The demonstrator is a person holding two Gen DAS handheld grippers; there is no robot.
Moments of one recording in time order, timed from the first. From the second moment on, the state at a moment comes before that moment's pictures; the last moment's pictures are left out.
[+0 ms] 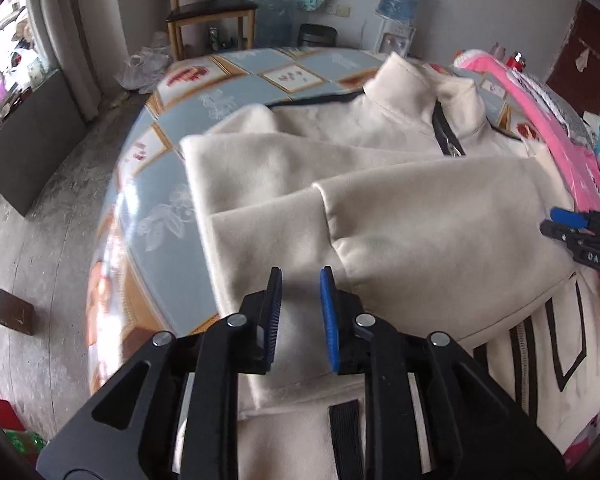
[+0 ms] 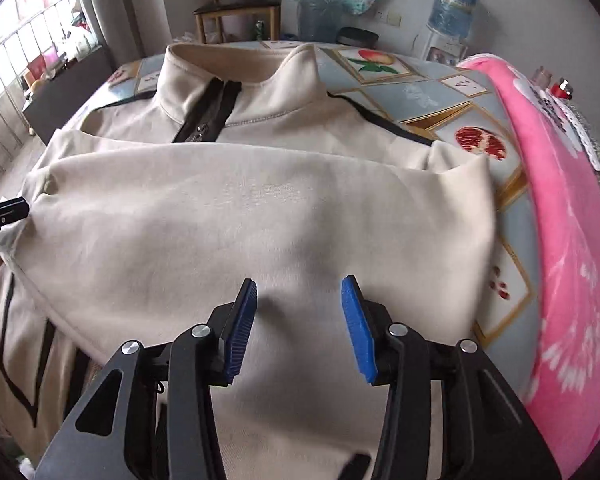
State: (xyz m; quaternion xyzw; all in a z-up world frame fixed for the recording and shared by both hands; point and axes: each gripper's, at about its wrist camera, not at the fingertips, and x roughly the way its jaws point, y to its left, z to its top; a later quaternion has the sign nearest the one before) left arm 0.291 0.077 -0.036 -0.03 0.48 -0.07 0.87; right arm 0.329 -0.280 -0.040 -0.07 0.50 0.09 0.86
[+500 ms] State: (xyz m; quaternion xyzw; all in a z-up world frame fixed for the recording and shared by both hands) left arm 0.148 0.122 -0.012 -0.04 0.48 -0.03 0.88; right arm 0.175 -0.282 -0.015 -0.05 0.49 0.08 0.87
